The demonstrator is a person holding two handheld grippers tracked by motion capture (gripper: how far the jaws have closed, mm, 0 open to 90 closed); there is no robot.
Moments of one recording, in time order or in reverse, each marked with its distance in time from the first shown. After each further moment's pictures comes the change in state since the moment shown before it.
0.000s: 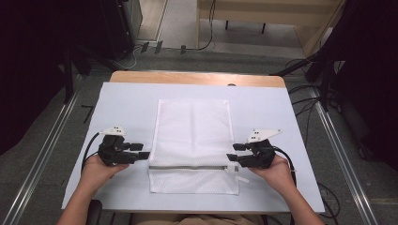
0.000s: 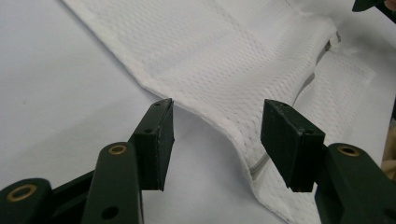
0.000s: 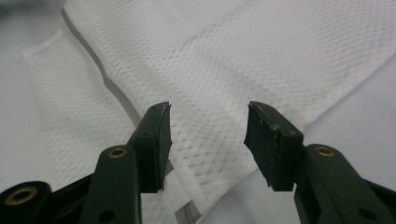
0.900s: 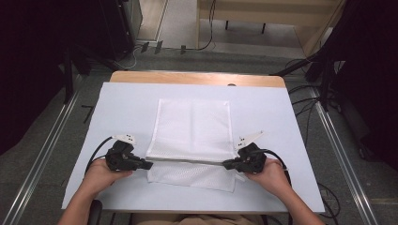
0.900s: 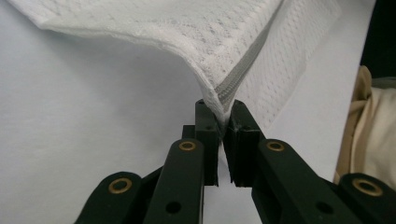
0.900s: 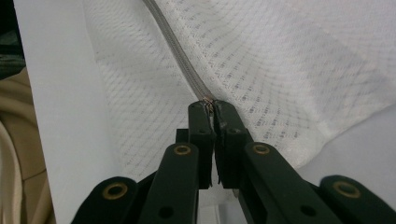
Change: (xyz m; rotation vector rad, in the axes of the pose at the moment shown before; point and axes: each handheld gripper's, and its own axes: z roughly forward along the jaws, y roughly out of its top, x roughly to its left) left arm -0.014 -0.008 0.022 0.246 -0.162 0.066; right arm 0.020 0.002 0.018 0.231 0.123 -0.015
